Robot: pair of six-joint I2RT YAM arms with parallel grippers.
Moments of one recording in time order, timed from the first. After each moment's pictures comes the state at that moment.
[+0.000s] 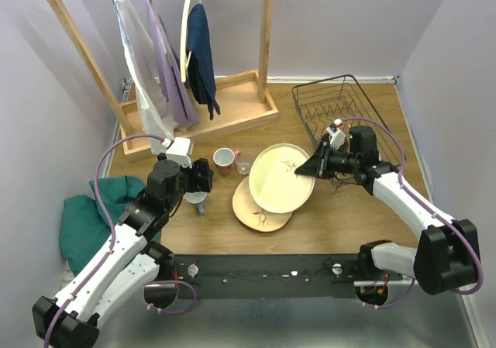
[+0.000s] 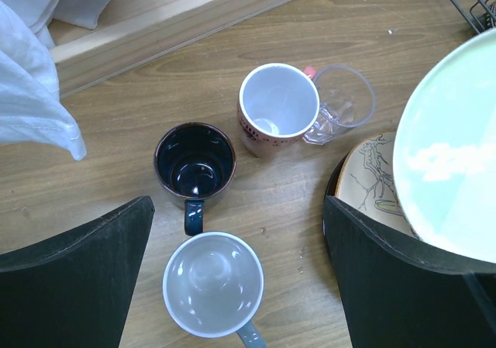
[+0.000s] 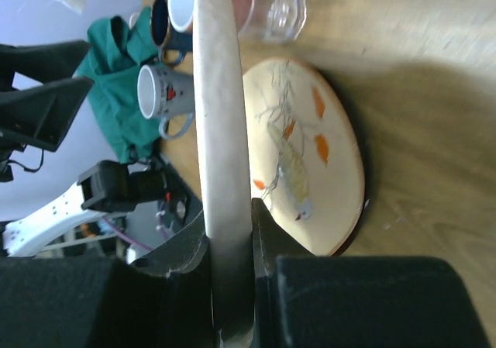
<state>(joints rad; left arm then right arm) -0.50 0.66 0.56 -0.30 -0.18 -0.25 0.21 1.20 0.73 -0.16 -0.77 0.59</state>
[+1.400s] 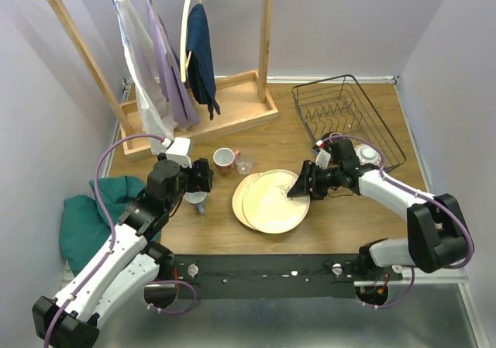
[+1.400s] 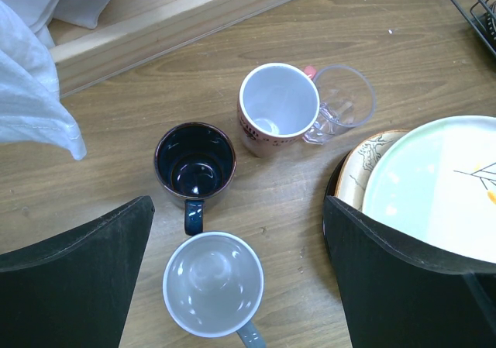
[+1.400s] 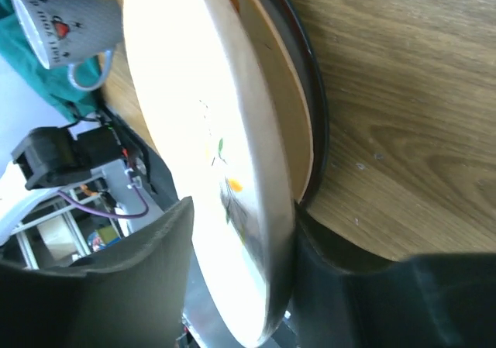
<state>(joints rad) -0.50 0.66 0.56 -0.30 -0.18 -0.25 0.34 1.36 0.65 -0.26 -0.71 0.57</state>
